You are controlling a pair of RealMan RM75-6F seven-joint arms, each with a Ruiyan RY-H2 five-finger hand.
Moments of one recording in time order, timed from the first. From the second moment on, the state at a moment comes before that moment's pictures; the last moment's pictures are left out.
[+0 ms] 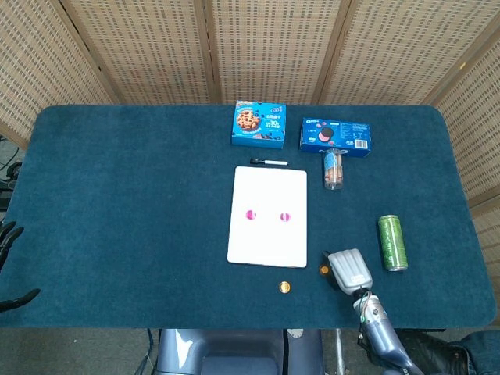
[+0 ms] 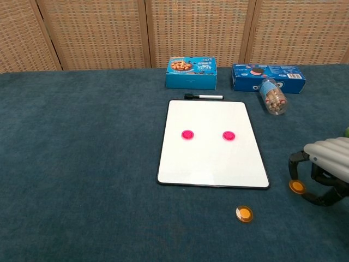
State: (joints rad) left arm -0.03 -0.96 0.05 -1.59 1.65 1.57 -0.23; right arm 0.42 -1.56 0.01 -1.56 -1.19 1.15 -0.56
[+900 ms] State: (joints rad) left arm -0.05 -0.95 0.04 -1.58 1.62 1.53 -0.27; right arm 0.87 -1.92 0.34 -1.49 -0.74 1.12 -1.11
